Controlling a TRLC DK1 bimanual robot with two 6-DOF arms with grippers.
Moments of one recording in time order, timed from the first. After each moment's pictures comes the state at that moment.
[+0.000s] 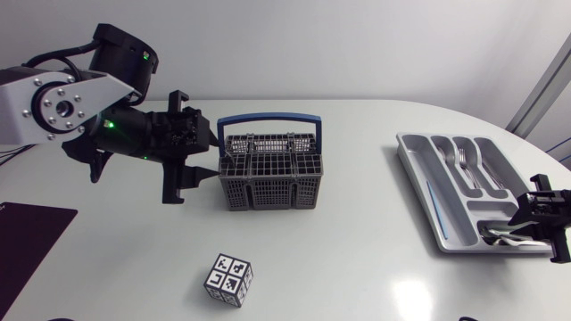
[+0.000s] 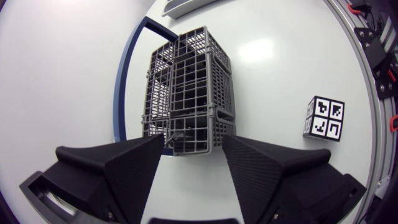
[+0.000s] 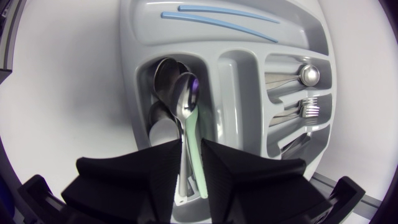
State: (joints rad) left arm -0.36 1.43 1.07 -0.51 0.22 1.25; right arm -0.71 1.76 1.01 -0.59 -0.20 -2.05
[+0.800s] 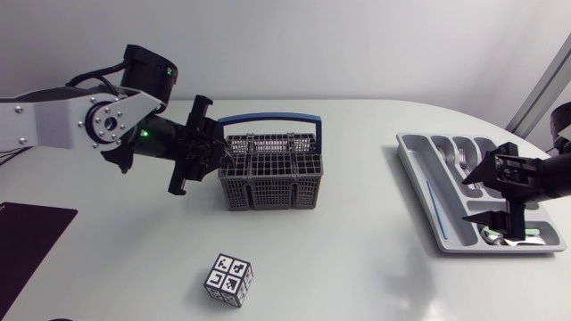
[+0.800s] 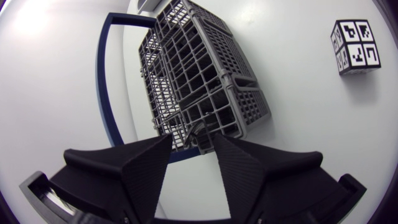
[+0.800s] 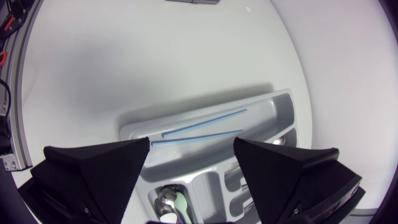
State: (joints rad) left arm -0.35 1.57 1.06 -0.30 0.14 1.64; right arm -0.38 1.45 0.92 -0.68 -0.35 -1.64
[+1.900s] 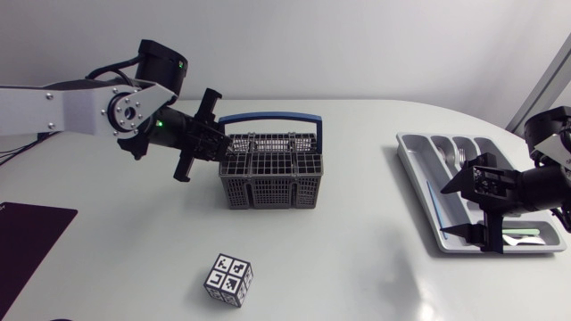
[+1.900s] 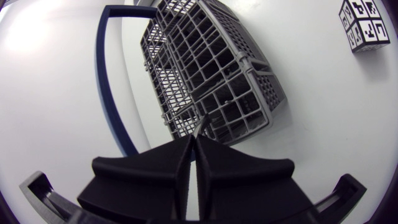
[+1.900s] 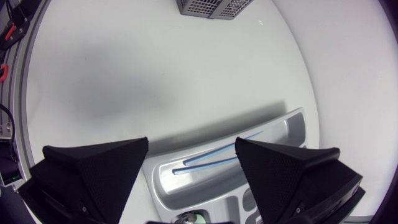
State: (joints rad) left arm -0.35 1.65 1.15 -0.29 0.11 1.74; right arm -0.27 1.37 0.80 -0.63 -0.36 -1.54
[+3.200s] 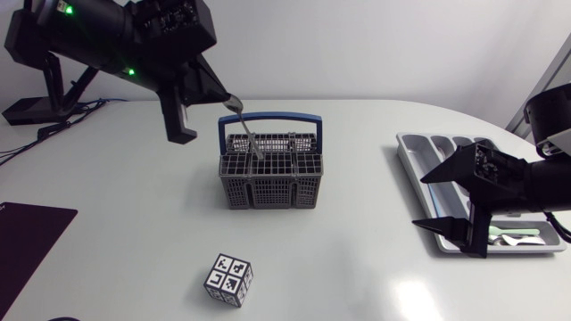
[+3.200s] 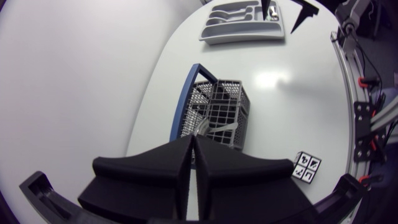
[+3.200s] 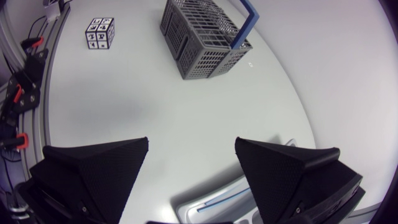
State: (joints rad) left arm -0.51 1.44 1.49 -0.82 0.11 0.89; right arm -0.02 1.09 0.79 -0.71 -0.44 -1.14
